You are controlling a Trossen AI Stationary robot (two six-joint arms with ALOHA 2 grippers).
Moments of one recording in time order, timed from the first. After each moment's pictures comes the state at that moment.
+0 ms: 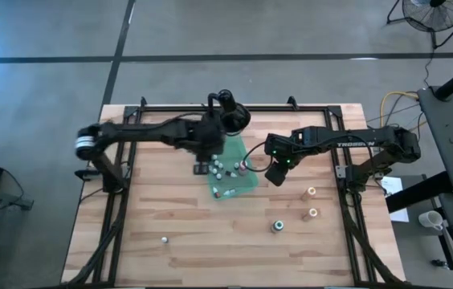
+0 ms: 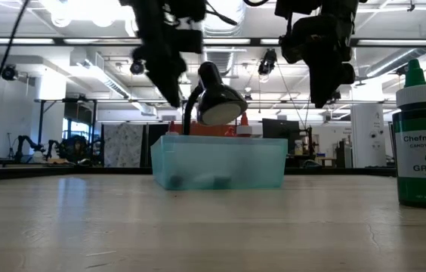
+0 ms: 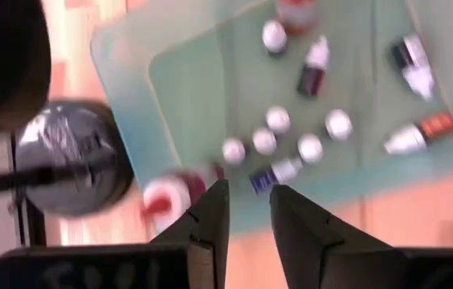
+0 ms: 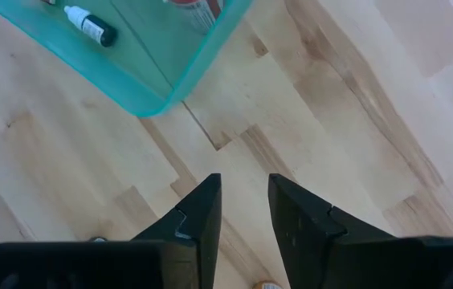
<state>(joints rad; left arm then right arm) 0.18 1.65 1.44 -0.95 -0.16 0.27 -0.10 1.45 1.17 -1.00 -0.02 0.57</state>
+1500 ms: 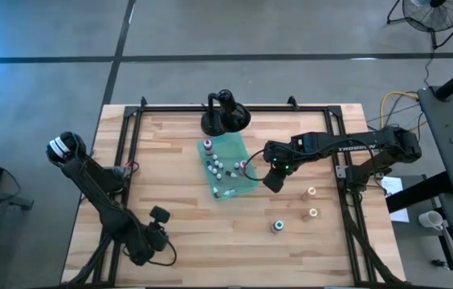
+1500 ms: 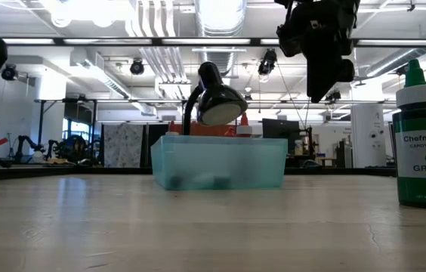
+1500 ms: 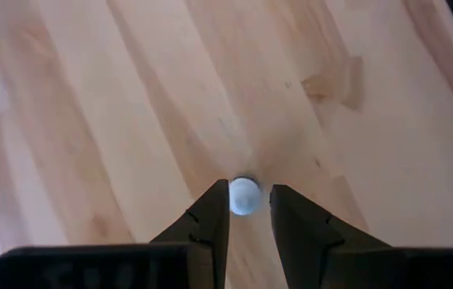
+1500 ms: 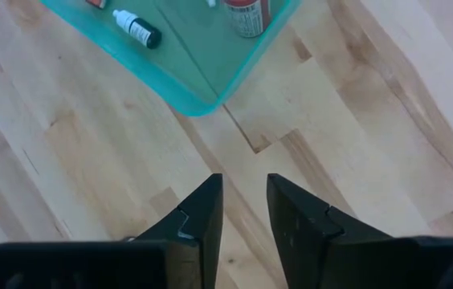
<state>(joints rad) -0.91 1.40 0.83 -0.62 -0.21 -0.45 -0.03 1.45 1.16 -0.94 -0.03 0.63</state>
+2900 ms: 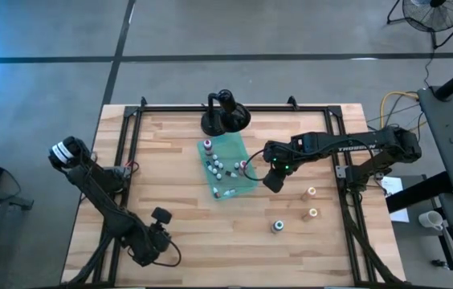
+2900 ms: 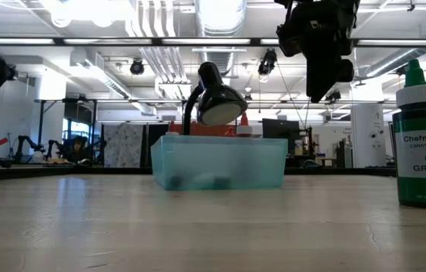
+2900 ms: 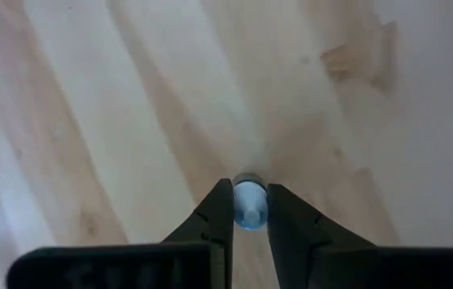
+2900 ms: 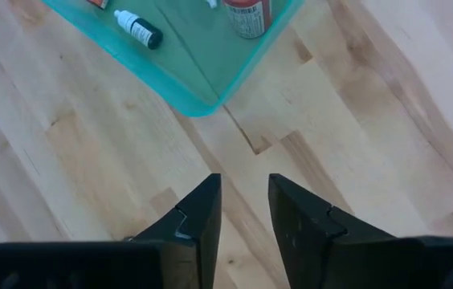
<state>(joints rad) -0.90 1.48 0.83 -0.61 -0.19 -0.44 -0.03 1.45 1.16 -0.94 -0.03 0.62</state>
